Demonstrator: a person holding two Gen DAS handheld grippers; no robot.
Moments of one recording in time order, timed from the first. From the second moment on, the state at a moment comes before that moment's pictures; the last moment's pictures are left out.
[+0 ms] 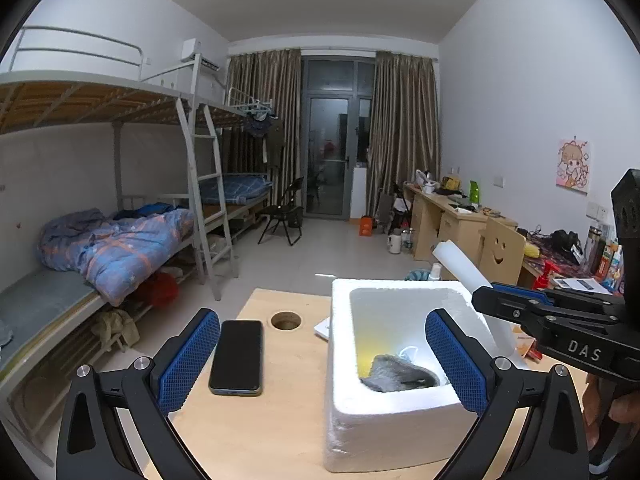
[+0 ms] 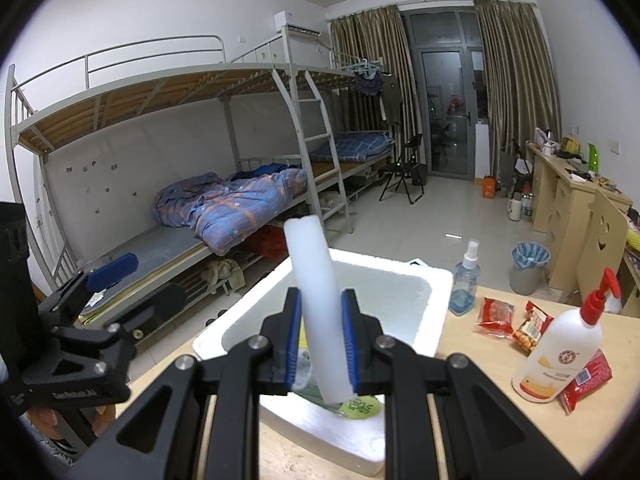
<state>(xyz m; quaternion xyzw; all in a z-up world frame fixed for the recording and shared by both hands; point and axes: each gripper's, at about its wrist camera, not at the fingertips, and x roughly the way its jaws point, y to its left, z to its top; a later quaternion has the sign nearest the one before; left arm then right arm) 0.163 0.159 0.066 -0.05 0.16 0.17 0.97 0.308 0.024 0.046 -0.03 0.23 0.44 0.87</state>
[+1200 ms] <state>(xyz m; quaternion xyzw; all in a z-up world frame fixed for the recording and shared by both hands) 0.158 0.159 0.068 -0.05 0.16 0.18 0.97 0.312 0.032 0.042 -0.03 0.24 0.42 0.88</state>
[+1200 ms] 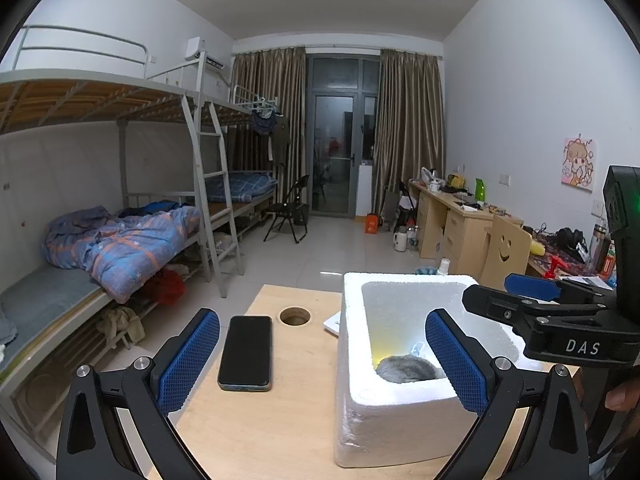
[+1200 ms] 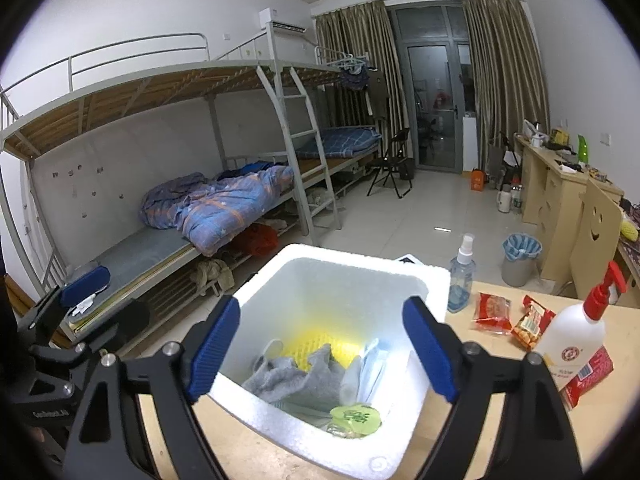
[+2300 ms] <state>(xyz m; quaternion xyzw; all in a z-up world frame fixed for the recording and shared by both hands) 0.203 0.074 0.067 -0.04 0.17 0.10 0.98 0.298 -0.079 0.048 0.00 0.21 0.33 0.92</state>
